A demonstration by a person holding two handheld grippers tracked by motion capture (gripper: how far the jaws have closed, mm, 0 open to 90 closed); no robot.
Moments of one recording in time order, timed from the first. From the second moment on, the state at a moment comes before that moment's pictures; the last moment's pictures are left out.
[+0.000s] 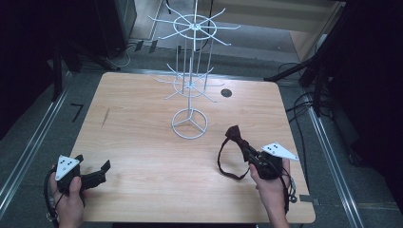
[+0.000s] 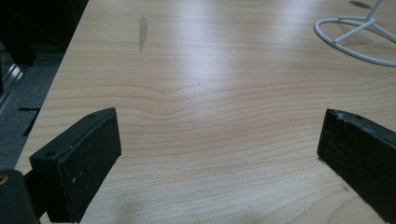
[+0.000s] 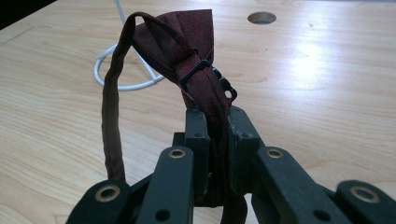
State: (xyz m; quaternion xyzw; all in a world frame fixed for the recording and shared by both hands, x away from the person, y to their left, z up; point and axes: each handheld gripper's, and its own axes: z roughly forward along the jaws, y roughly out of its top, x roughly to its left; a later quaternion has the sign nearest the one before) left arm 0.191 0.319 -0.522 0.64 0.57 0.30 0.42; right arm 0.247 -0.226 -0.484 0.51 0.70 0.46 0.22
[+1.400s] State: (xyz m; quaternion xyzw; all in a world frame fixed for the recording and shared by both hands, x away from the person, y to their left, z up) left arm 0.191 0.321 -0.523 0.64 0.57 0.30 0.42; right arm 0.256 -0.207 -0.429 0.47 0.67 0.51 0.27
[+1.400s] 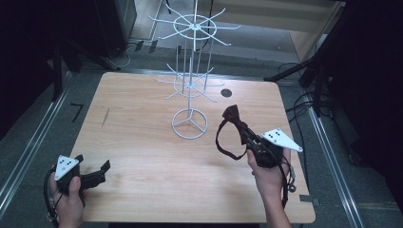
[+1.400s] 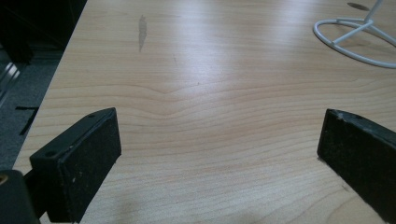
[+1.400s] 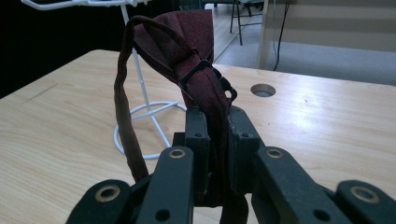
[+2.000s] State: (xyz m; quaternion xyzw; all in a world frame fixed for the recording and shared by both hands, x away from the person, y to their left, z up) left arm 0.191 0.321 -0.523 0.64 0.57 0.30 0.42; right arm 0.256 -0.196 -0.408 0.45 0.65 0.54 0.28
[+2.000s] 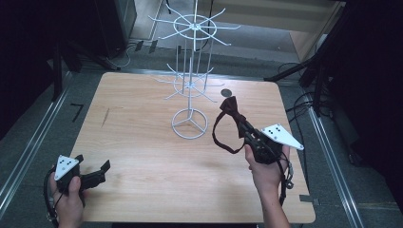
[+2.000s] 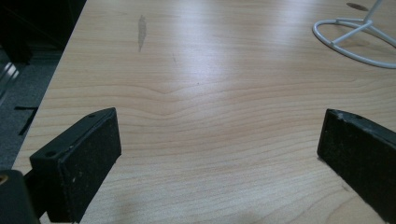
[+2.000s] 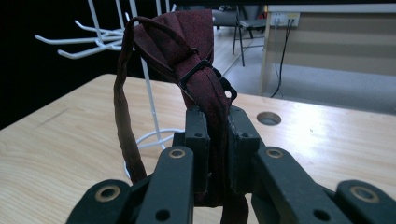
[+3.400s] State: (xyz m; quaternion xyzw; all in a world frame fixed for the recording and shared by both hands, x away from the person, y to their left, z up) left arm 0.192 0.323 -0.522 0.63 0.58 0.29 0.43; right arm 0.291 -0.174 -0.389 0.45 0.64 0.56 0.27
